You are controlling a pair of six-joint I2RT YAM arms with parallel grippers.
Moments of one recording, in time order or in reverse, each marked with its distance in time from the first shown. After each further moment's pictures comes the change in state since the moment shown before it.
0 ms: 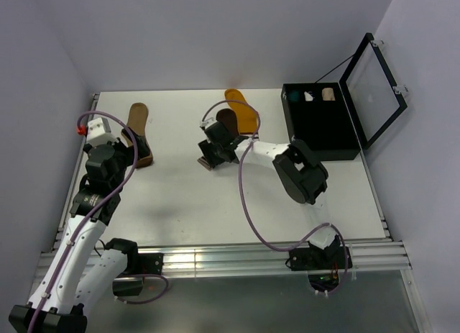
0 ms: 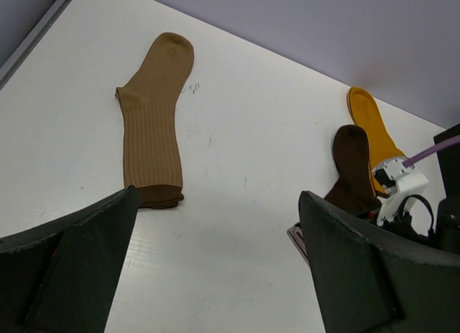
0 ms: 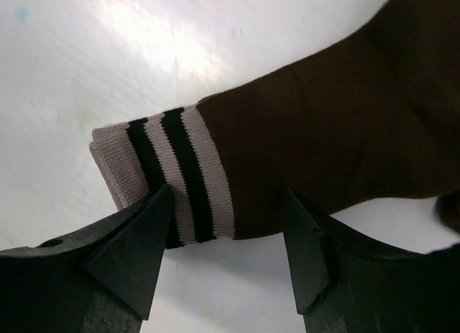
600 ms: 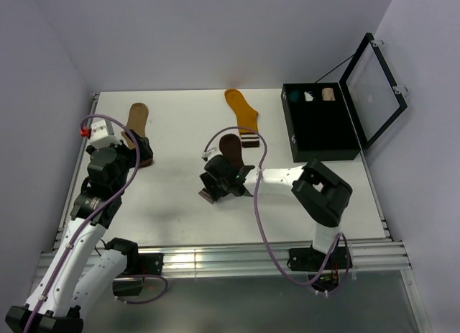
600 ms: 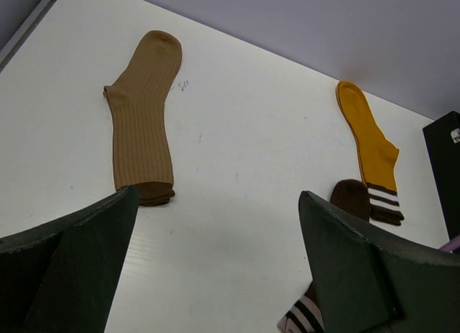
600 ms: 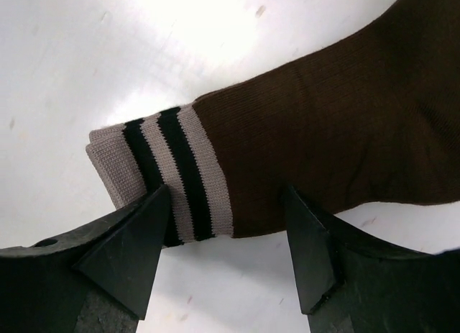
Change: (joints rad) left arm -0.051 -0.024 -0.015 0.003 -0.016 0.000; right arm 0.200 -0.305 -0.428 0.059 0.063 0.203
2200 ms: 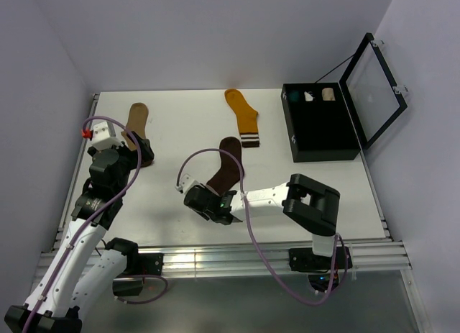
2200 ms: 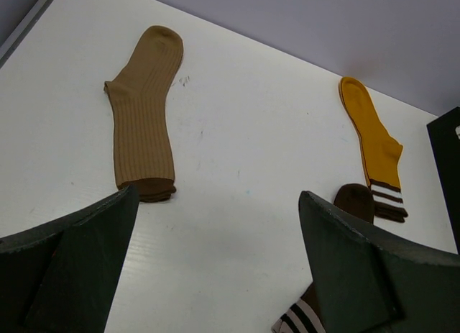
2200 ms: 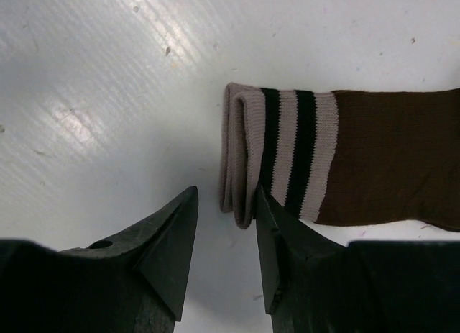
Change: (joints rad) left arm -0.019 -0.009 -0.017 0.000 -0.021 -0.001; right arm 0.289 0.031 0.008 0.027 0.202 -0.190
